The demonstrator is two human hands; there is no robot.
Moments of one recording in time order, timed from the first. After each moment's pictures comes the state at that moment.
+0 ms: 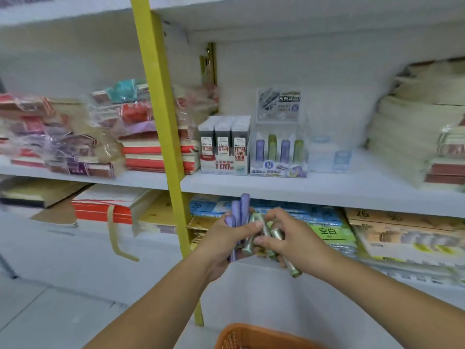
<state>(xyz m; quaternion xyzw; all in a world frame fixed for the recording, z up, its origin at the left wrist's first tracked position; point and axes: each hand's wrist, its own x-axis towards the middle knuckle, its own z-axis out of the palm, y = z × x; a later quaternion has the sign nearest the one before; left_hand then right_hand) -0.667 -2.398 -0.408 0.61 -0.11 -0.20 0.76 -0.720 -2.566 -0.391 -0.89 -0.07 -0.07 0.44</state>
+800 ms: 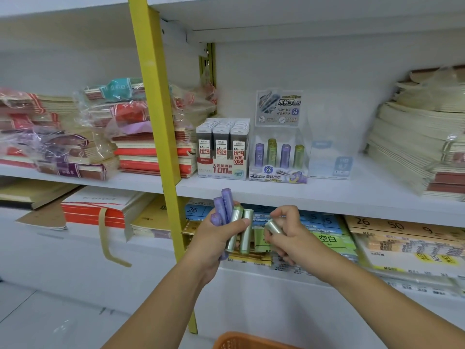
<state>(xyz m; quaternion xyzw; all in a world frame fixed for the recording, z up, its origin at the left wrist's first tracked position) -0.656 -2.395 -0.404 0.63 -0.08 -0.12 0.76 -0.705 -2.578 -0.392 -0.84 -0.07 0.00 0.54</state>
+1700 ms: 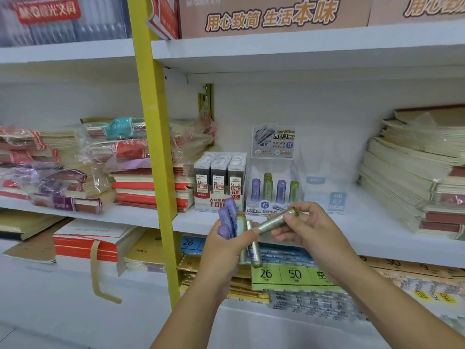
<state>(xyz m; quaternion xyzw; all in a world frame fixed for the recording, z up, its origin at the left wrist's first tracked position) -0.655 -2.423 -0.356 0.63 -0.10 -0.04 0.77 -0.697 -2.595 -0.324 -0.70 -0.03 -0.14 0.70</state>
